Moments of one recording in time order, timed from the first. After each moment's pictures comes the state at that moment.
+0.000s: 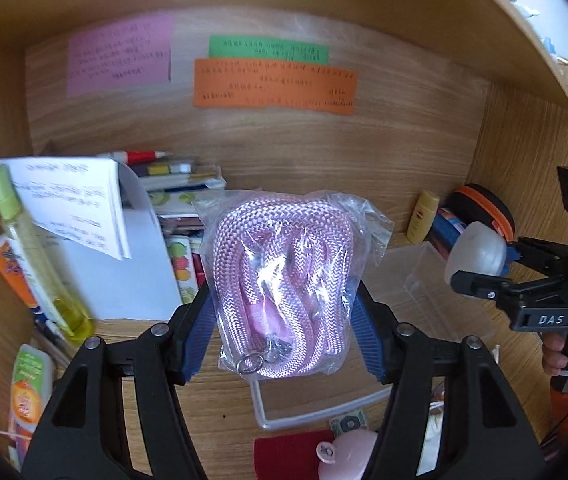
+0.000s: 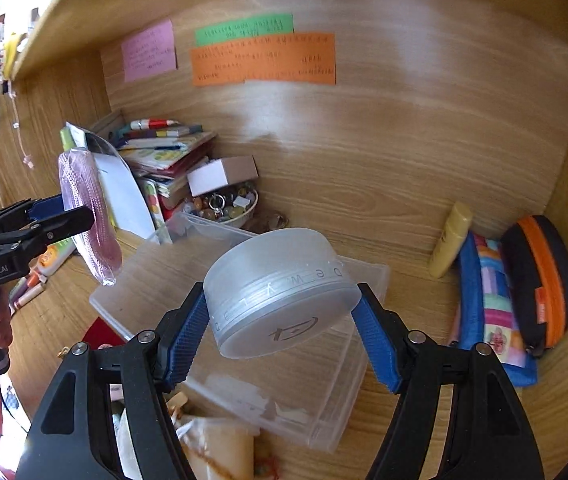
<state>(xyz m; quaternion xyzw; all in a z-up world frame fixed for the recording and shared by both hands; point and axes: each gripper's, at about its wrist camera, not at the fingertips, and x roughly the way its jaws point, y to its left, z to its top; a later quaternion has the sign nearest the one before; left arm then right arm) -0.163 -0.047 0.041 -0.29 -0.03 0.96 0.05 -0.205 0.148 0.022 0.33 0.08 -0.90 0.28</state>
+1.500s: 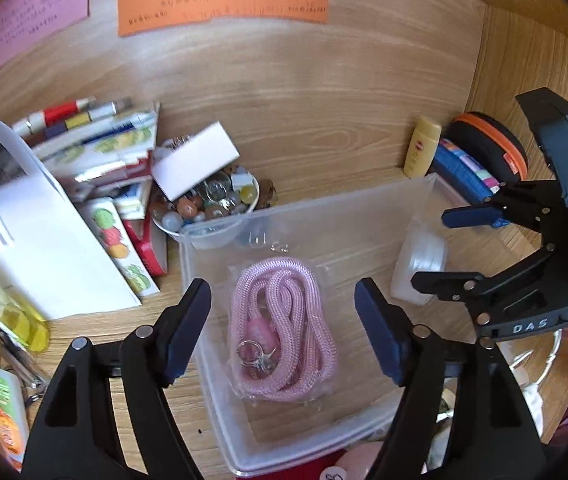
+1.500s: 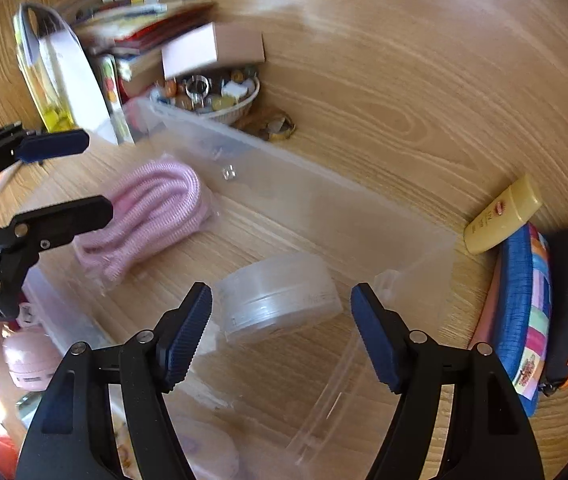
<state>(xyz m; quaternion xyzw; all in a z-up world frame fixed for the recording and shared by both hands) -0.204 -0.014 0.003 -0.37 0.02 0.92 0.09 -0.258 0.103 -0.031 0.46 0.20 -0.83 0.26</state>
